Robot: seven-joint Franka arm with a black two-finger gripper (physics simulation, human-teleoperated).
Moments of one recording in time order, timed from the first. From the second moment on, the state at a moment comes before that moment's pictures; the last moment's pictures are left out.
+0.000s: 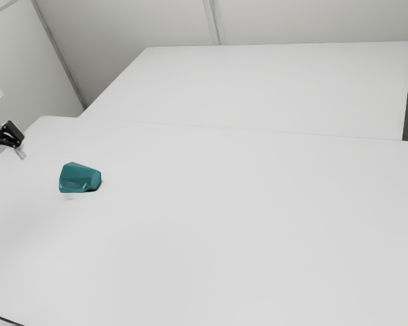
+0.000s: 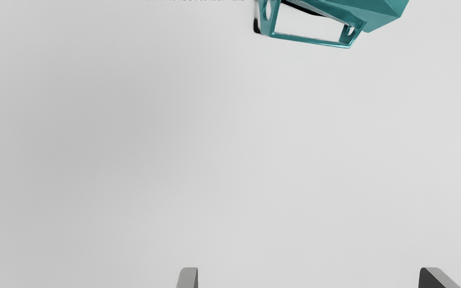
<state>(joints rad) 0.51 0.18 0.21 -1.64 -0.17 1.58 0.28</state>
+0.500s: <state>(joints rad) 0.59 0.56 0.22 -1.39 -0.40 1.58 0.61</state>
